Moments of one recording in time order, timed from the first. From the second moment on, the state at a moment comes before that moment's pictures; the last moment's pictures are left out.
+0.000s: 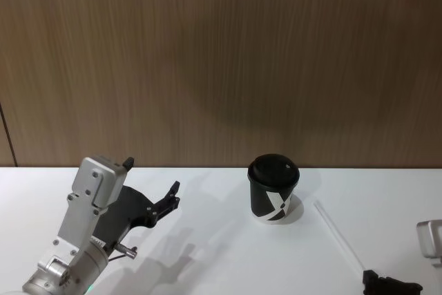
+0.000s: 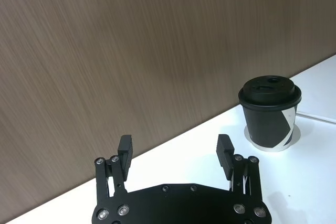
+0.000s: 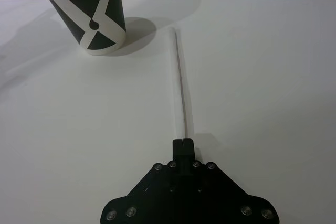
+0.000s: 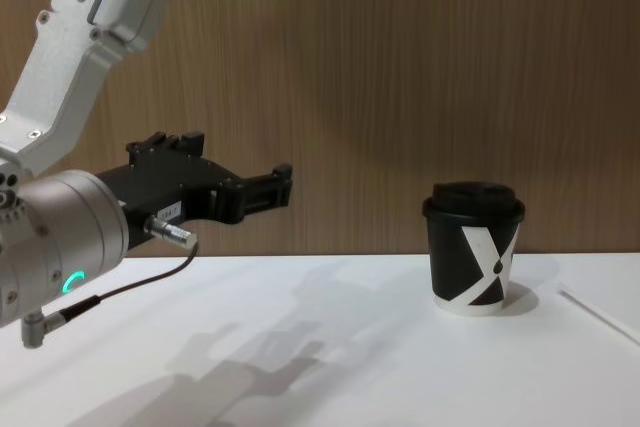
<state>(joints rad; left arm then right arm) -0.24 0.38 0.45 -1.63 -0.20 0.01 -0.01 -0.10 0.29 -0.05 -1.77 0.29 0.53 0.11</state>
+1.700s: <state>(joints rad) -0.24 0.38 0.45 -1.63 -0.20 0.01 -0.01 -0.10 0.60 0.14 -1.78 0.50 0.19 0.59</state>
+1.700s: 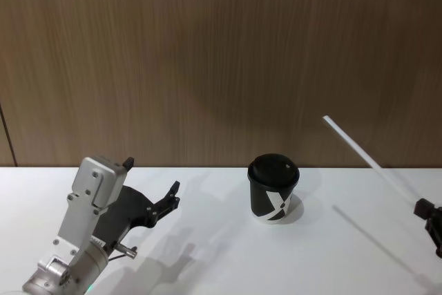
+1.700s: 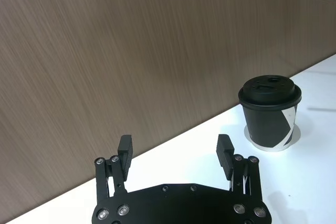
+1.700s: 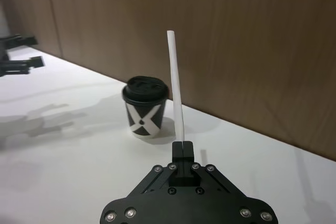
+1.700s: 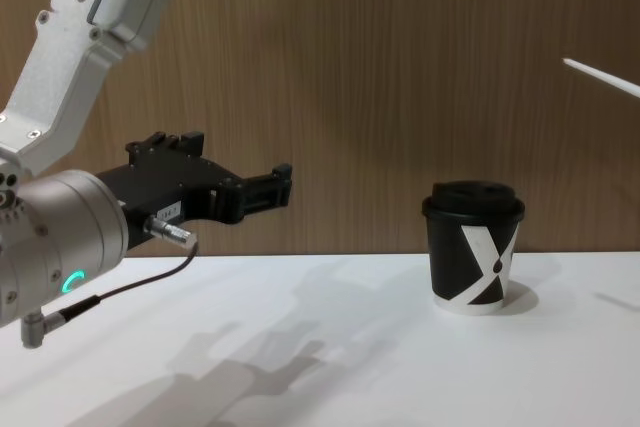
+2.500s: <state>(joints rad) -0.24 0.38 0.45 -1.63 -0.20 0.01 -0.01 -0.04 0.68 0.04 -1.80 0.55 0.21 0.75</state>
